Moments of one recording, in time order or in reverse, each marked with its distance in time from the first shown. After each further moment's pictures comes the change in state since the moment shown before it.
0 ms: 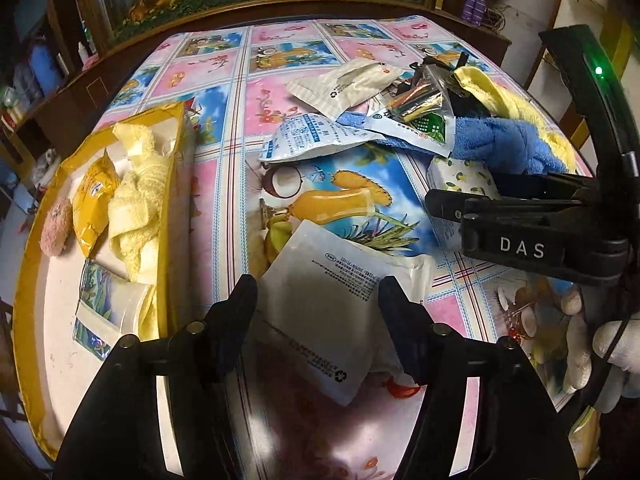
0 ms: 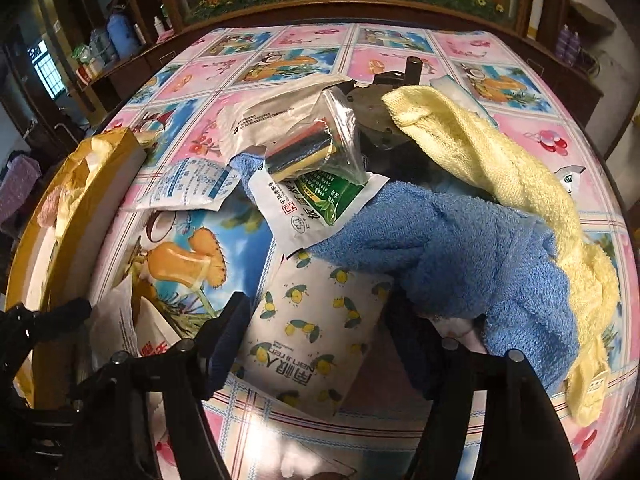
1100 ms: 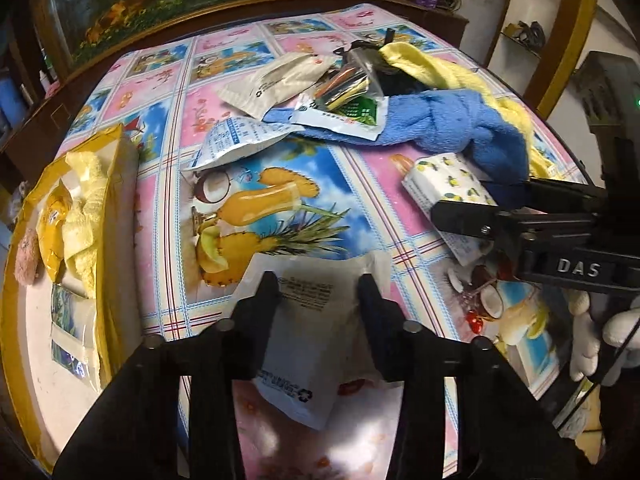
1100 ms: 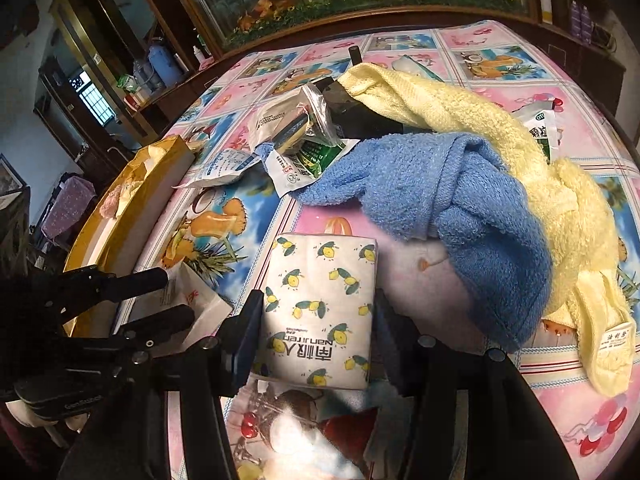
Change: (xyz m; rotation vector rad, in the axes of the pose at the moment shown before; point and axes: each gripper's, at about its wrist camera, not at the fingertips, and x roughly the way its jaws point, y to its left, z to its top) left arm -0.007 -0.031 -0.005 0.111 0.003 -0.108; right arm -0.031 -0.044 -0.045 0.044 -0.086 0.245
